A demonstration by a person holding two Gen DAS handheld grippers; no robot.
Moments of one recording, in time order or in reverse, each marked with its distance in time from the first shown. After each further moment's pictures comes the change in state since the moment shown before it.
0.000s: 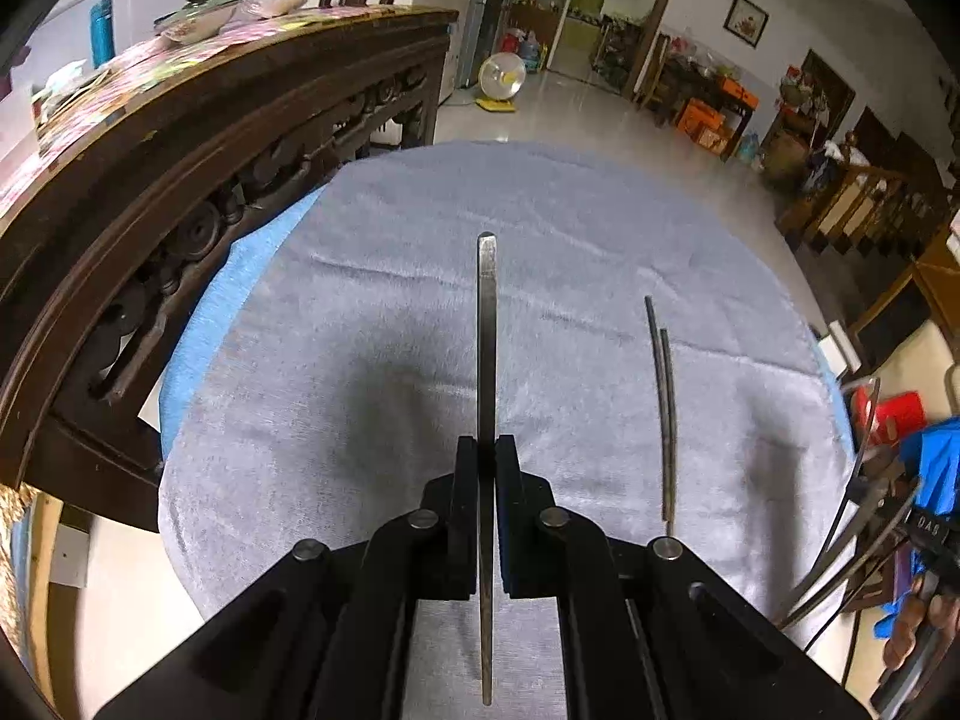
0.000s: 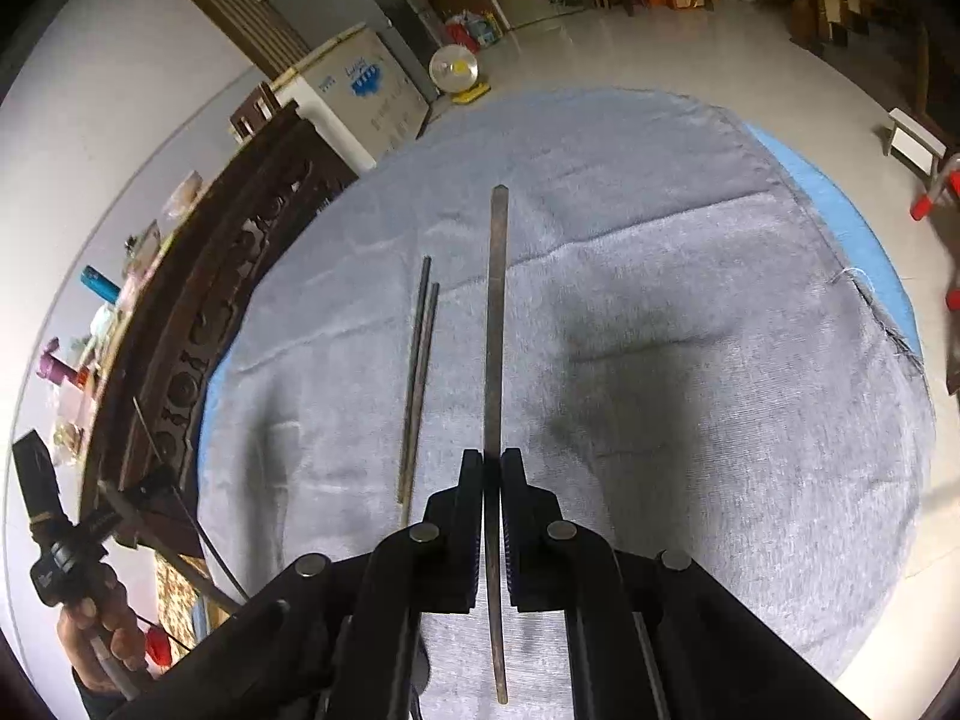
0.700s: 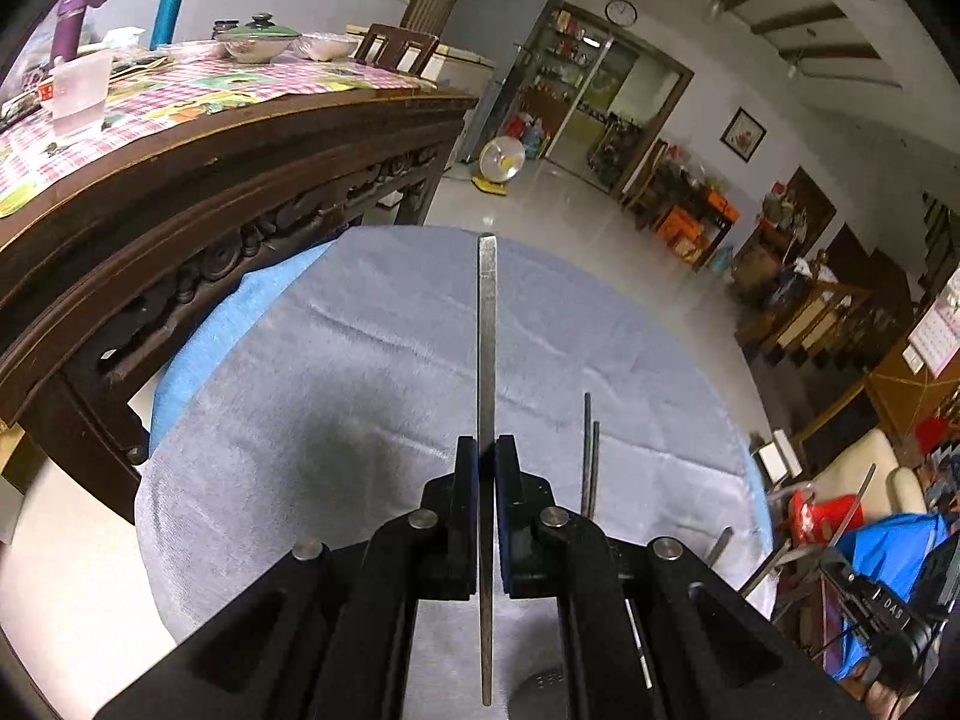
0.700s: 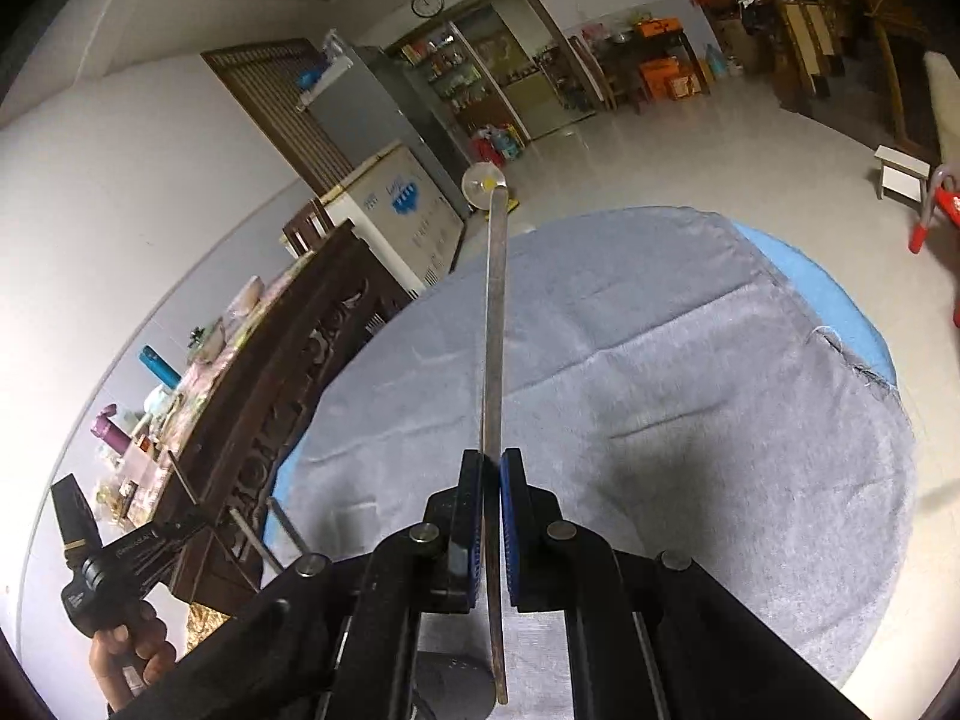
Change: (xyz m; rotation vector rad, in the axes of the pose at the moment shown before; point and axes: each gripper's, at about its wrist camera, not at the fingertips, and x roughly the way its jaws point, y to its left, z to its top) left arm -0.065 0.011 -0.005 -0.165 -0.198 -0.126; right arm -0.084 0.019 -0.028 0.027 -0.300 0.102
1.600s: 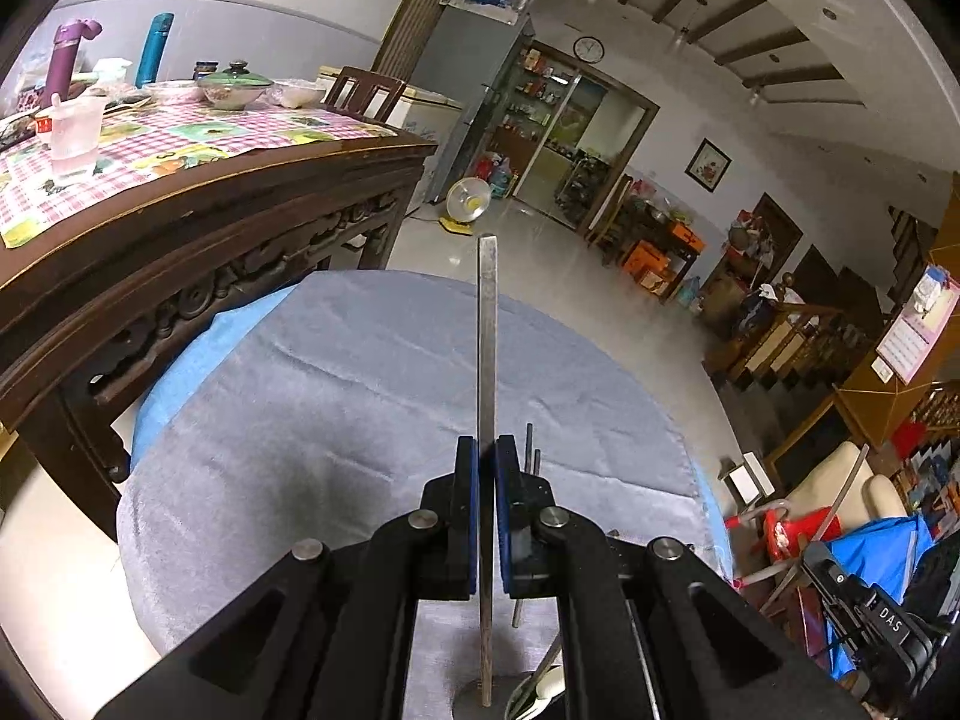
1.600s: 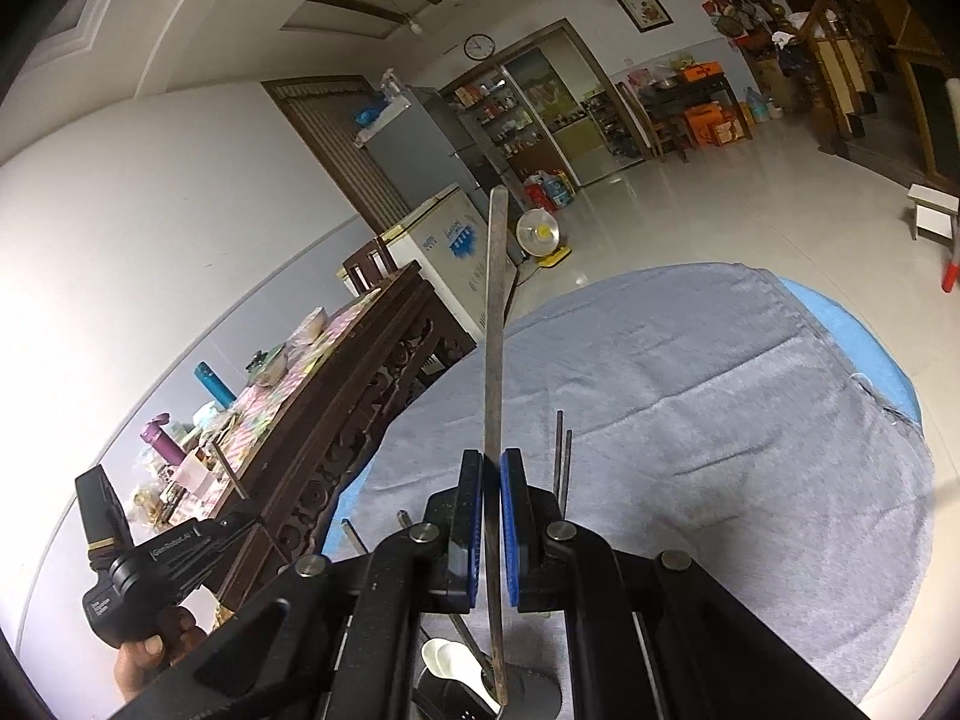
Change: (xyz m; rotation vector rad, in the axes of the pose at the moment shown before) left arm -0.036 -0.038 -0.004 0.023 -0.101 -0.070; right arm -0.041 0.044 -0.007 -0.058 -0.114 0.110
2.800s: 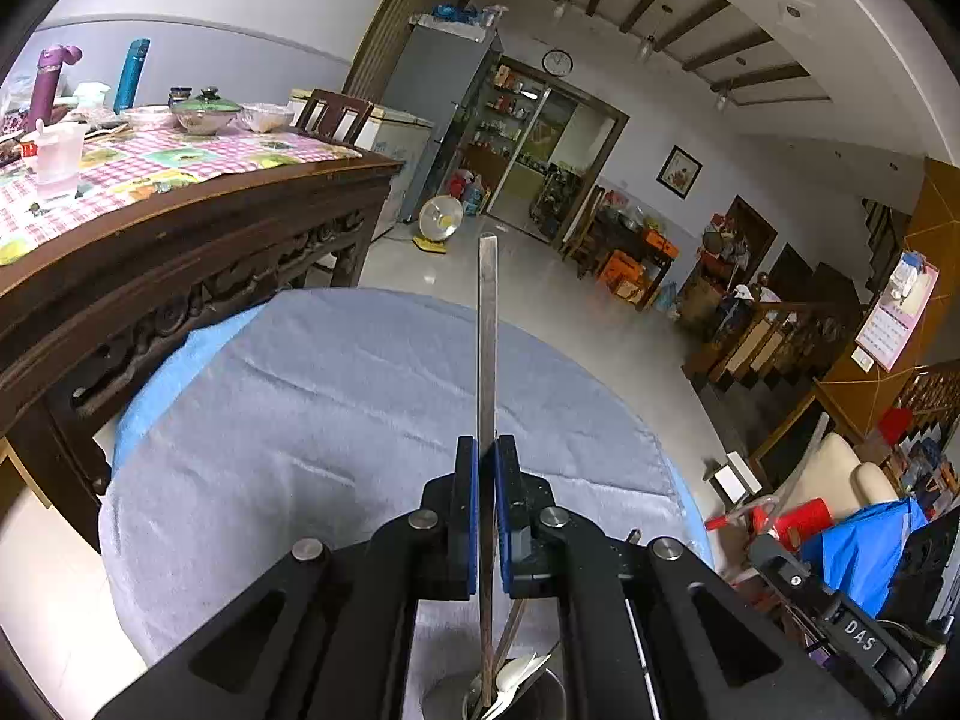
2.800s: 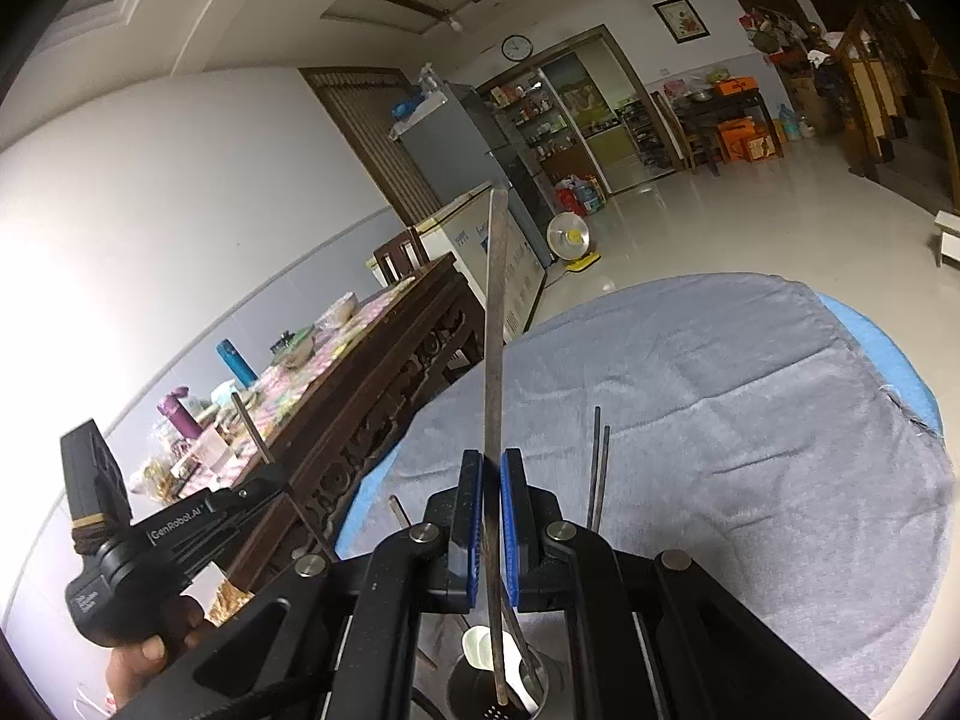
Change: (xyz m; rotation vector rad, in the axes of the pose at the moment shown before) left arm -0.012 -0.026 -0.015 0.044 -0.041 -0.048; right arm 0.008 0.031 -0.021 -0.077 0.003 0.043
